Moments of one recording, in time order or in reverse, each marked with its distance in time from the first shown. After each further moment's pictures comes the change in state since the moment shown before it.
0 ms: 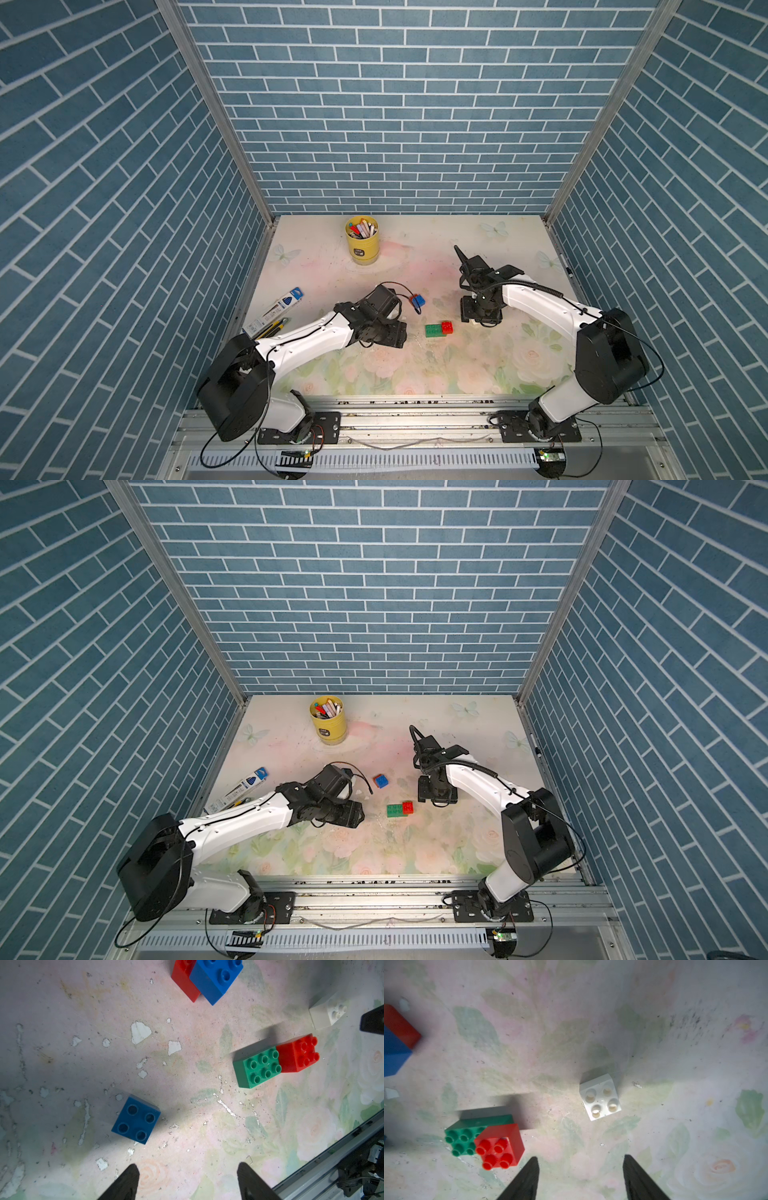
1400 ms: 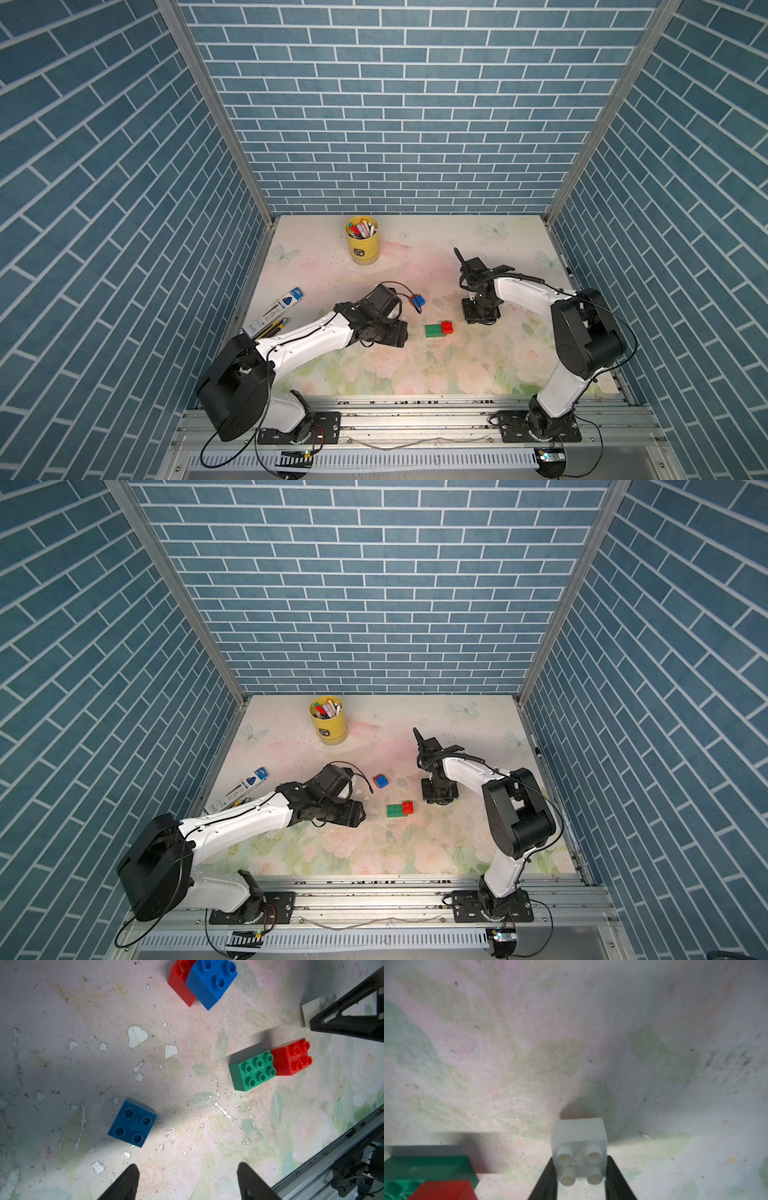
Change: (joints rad) left arm 0.000 0.000 -0.001 0.015 0.006 -0.007; right arm -0.059 0.156 0.016 0.080 -0.027 -0.170
